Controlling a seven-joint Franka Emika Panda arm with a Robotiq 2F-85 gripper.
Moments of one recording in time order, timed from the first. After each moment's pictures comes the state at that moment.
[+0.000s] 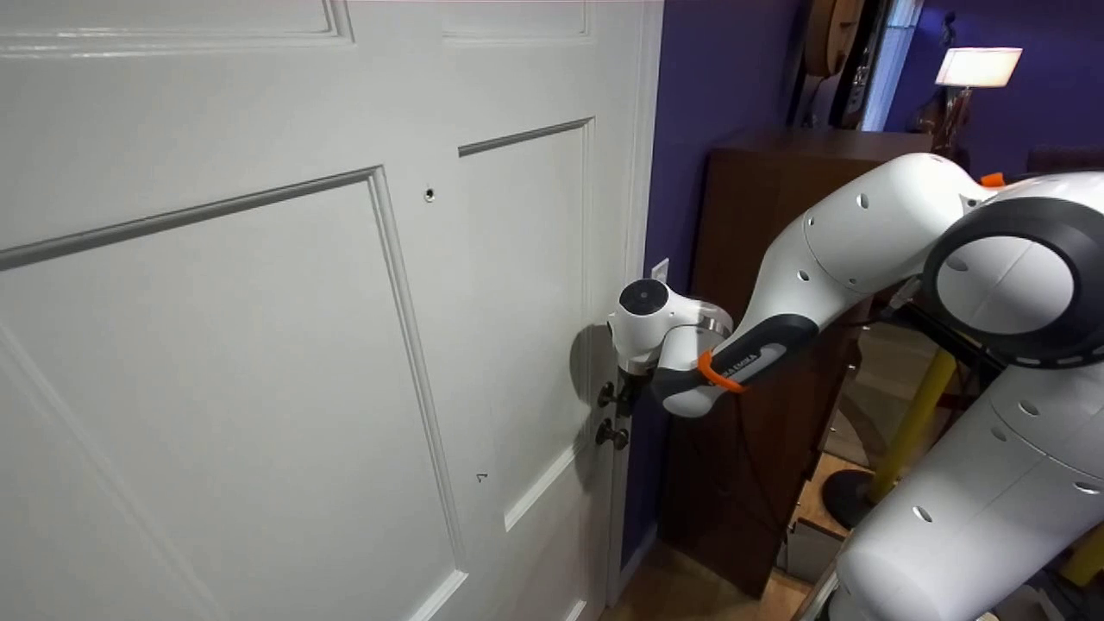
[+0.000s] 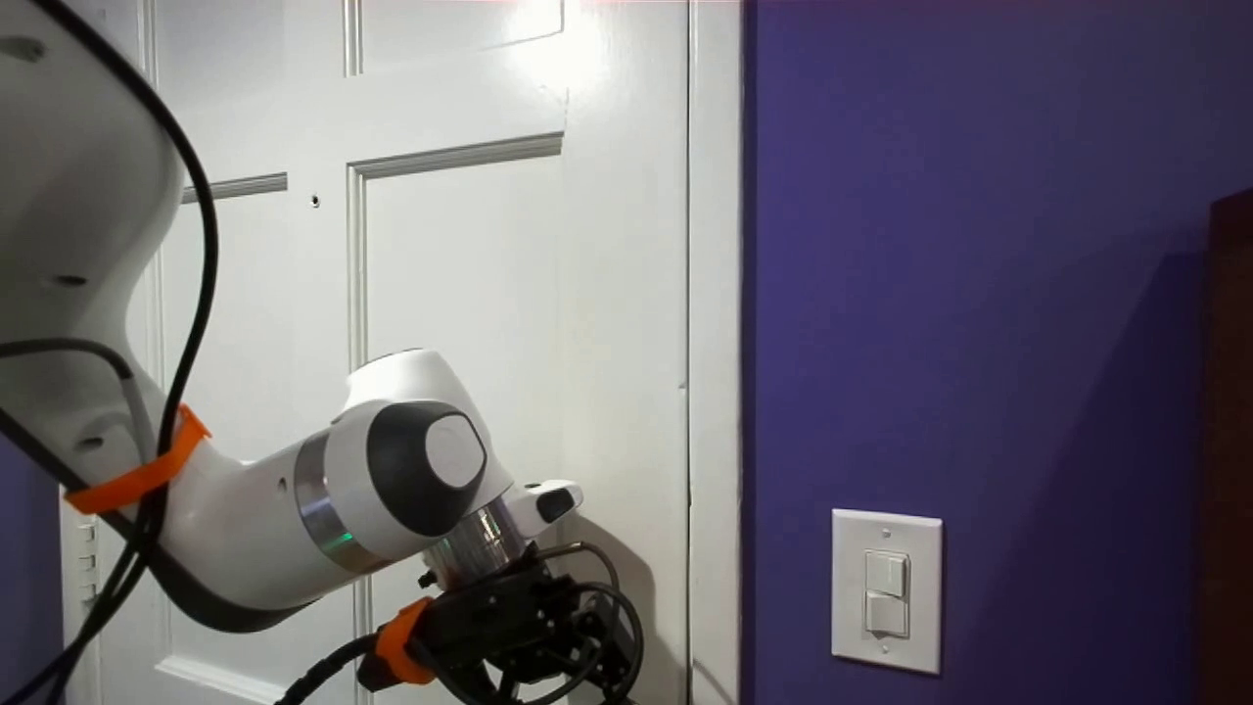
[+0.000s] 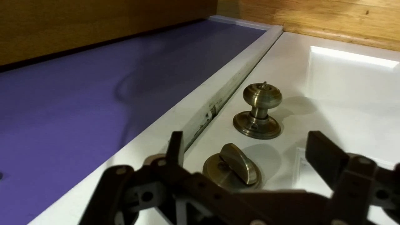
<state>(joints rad) -0.12 -0.16 0.00 -2.59 -0.75 2.67 0.15</state>
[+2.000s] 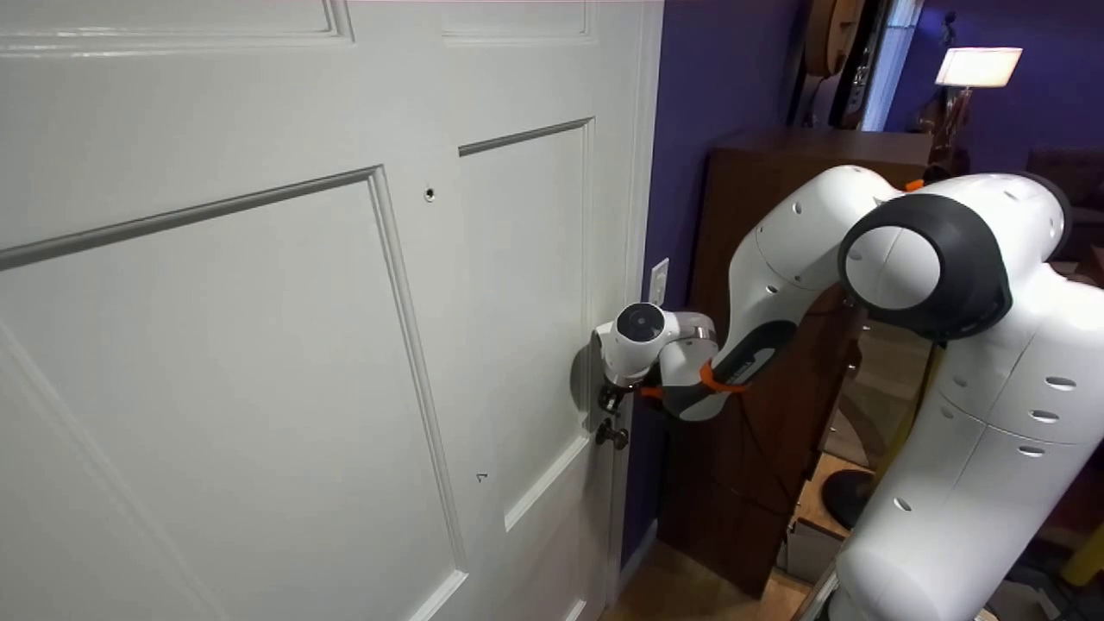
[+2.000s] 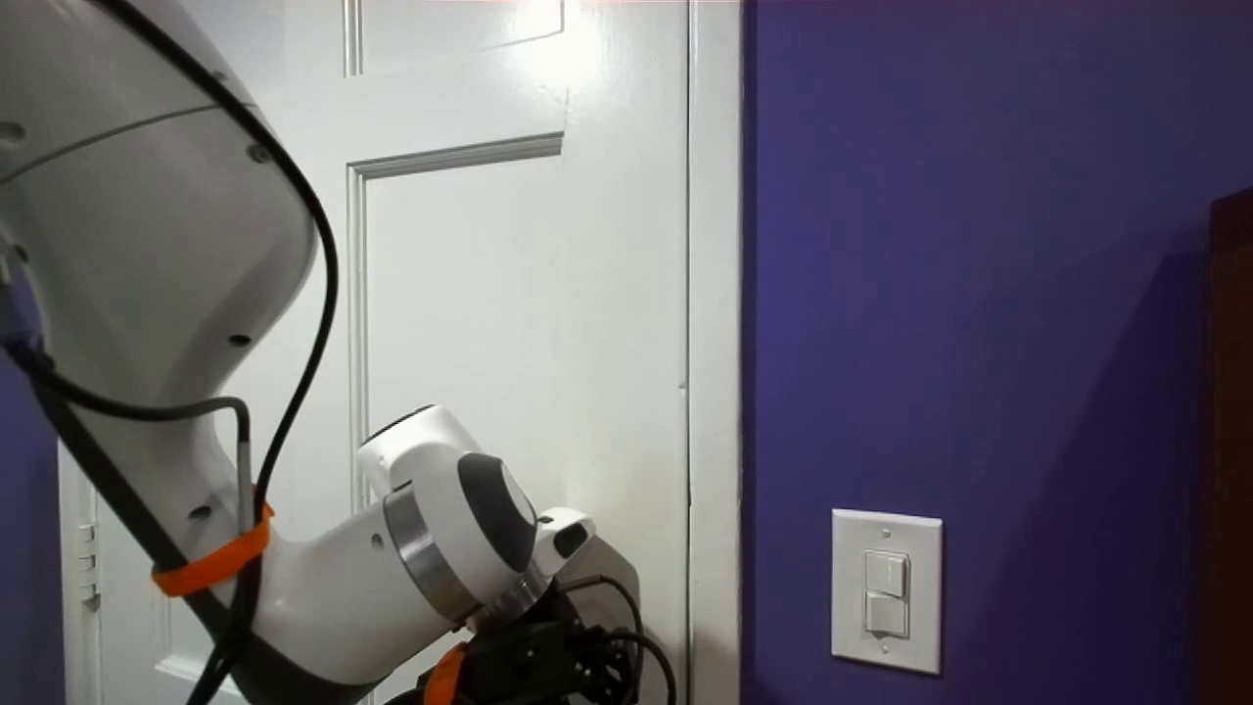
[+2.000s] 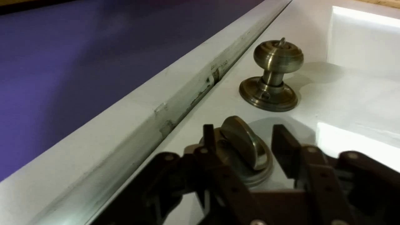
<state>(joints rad) -0.13 0.03 -0.05 -2.49 -1.13 2.88 0.47</state>
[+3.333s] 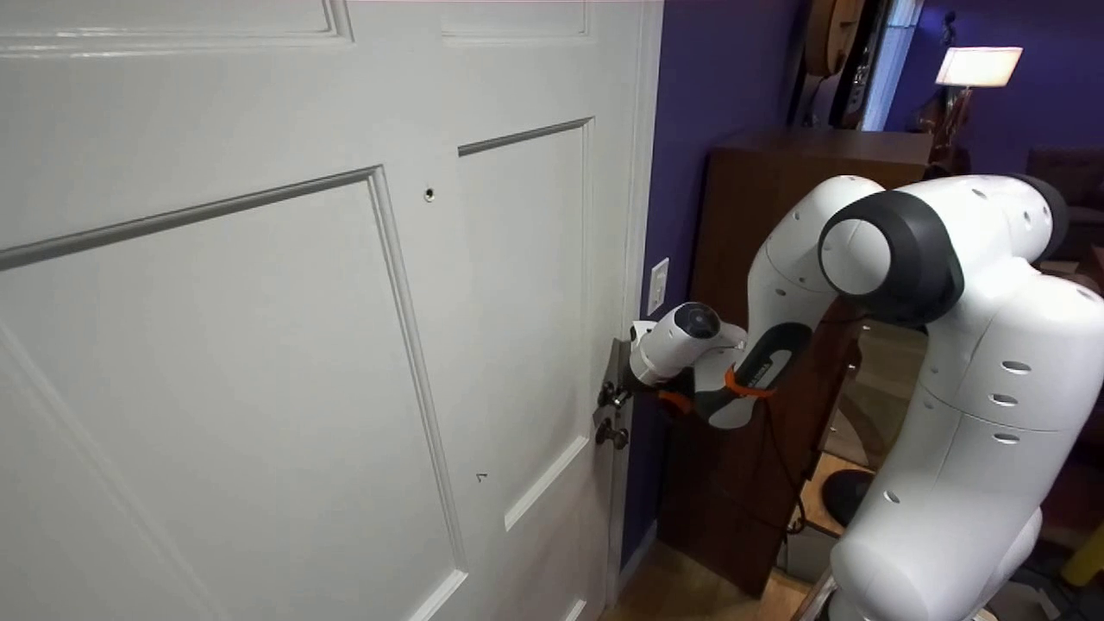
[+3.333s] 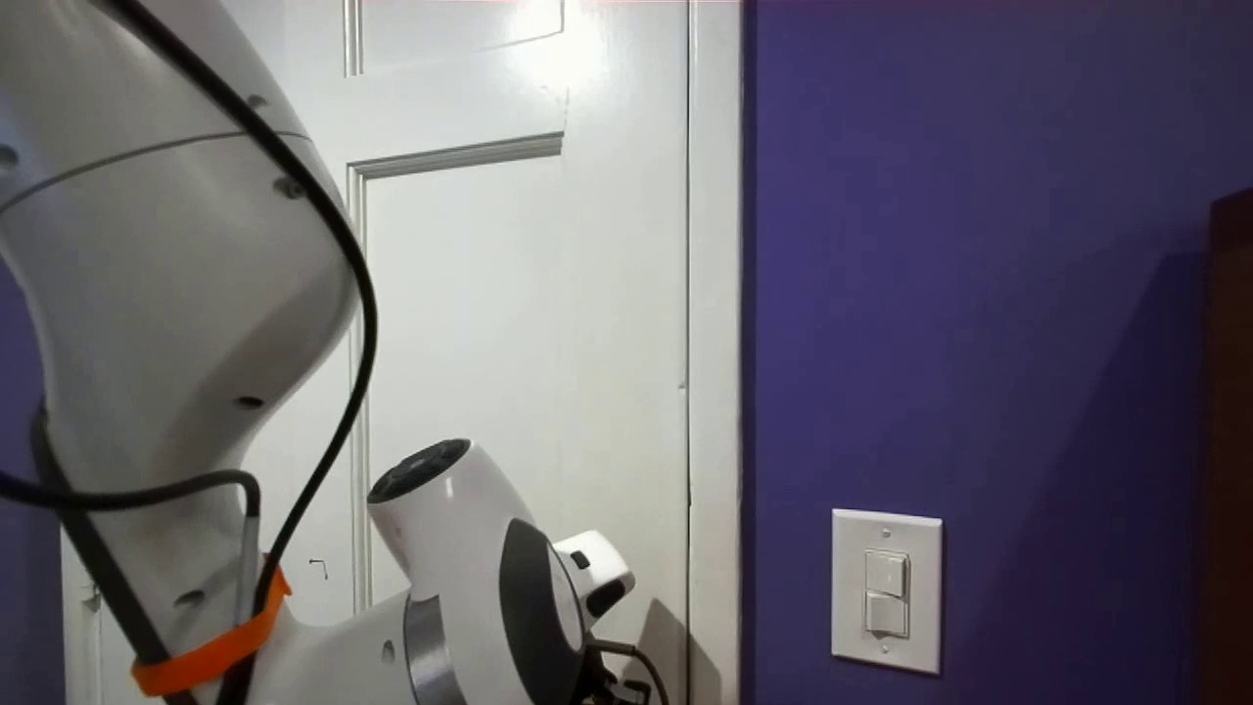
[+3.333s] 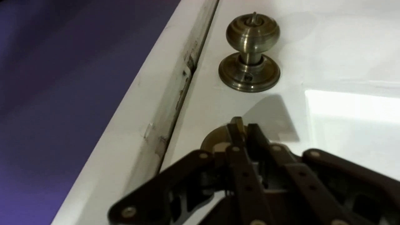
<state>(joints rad) -0.21 0.10 -0.16 -2.55 -1.14 3.30 0.56</state>
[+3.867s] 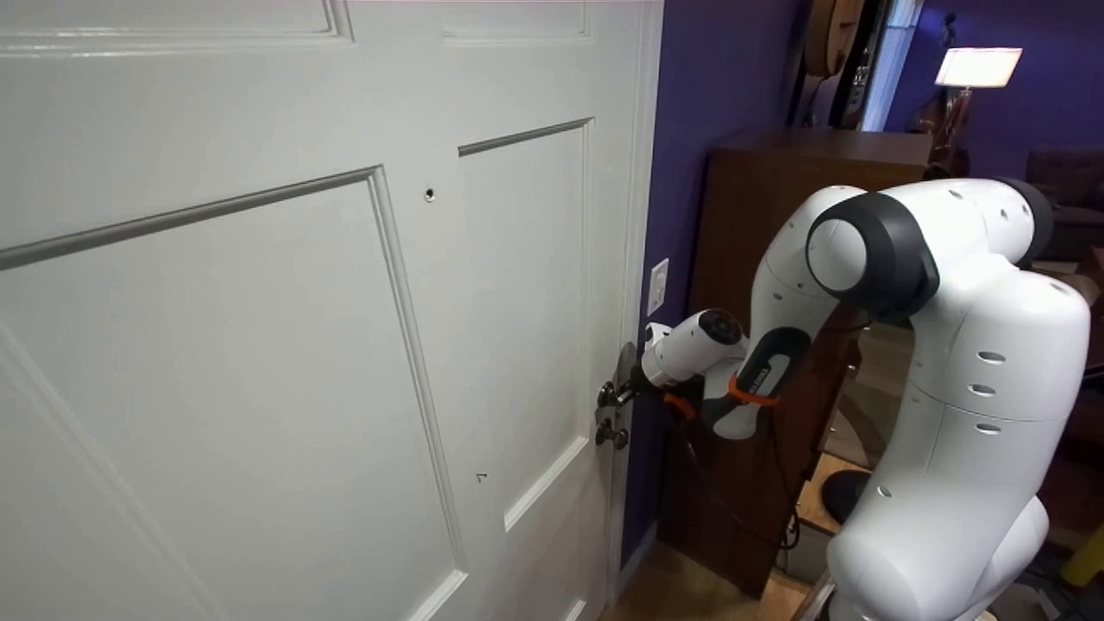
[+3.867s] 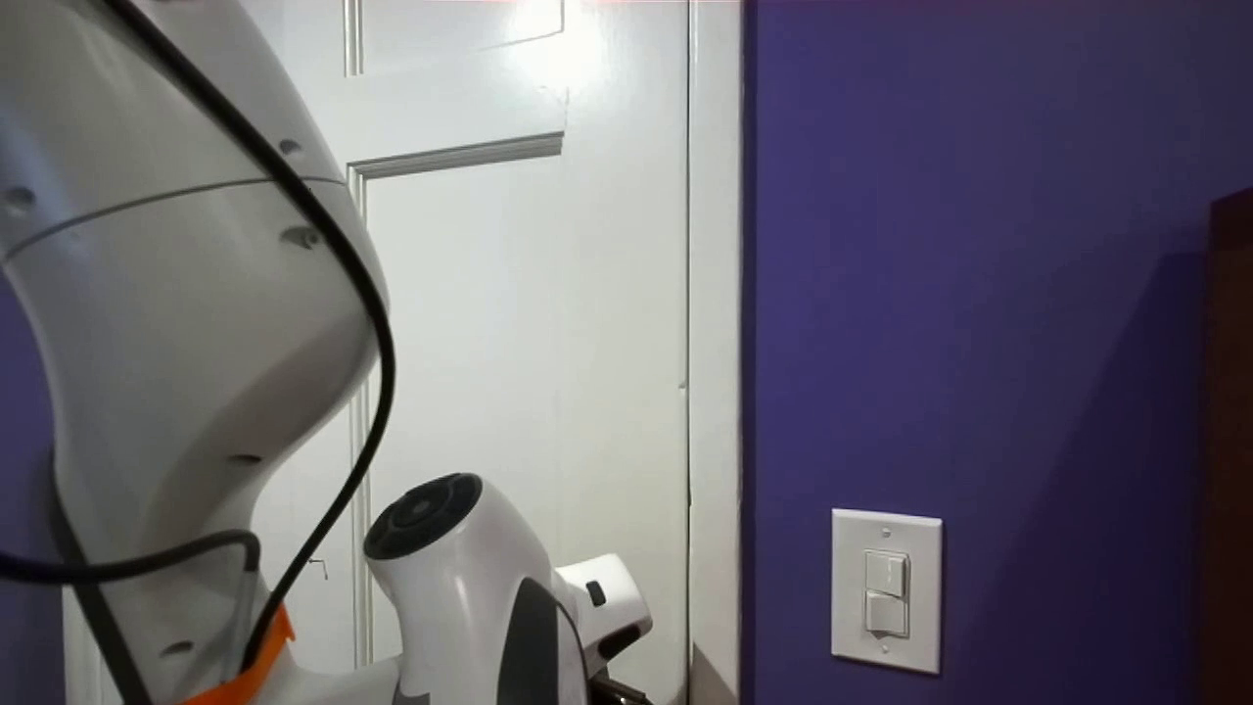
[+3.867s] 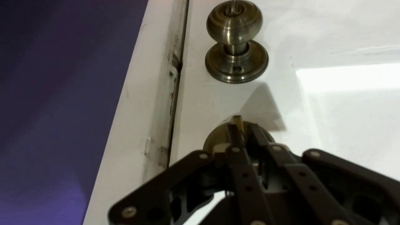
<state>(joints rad) -0.27 0.15 -0.17 -2.58 -1.05 3.49 0.56</state>
